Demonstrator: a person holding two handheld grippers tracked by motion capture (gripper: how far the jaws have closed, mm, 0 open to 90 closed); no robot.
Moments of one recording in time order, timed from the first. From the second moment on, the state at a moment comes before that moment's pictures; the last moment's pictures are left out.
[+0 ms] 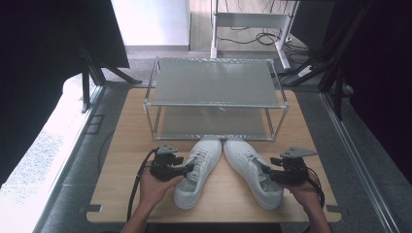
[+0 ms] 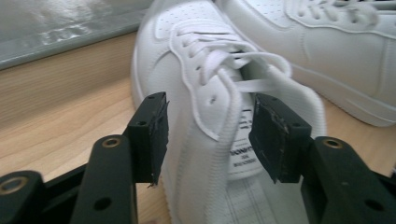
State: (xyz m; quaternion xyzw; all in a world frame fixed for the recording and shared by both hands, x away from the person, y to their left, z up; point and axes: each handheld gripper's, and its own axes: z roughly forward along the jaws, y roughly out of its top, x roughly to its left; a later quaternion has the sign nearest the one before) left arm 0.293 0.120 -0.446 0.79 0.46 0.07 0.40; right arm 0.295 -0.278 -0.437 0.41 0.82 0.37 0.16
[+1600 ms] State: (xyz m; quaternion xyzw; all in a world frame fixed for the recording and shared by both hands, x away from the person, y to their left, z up) left arm 0.316 0.099 -0.464 0.80 0.47 0.13 0.35; right arm 0.329 -0.270 -0.460 0.45 0.83 0.31 0.14
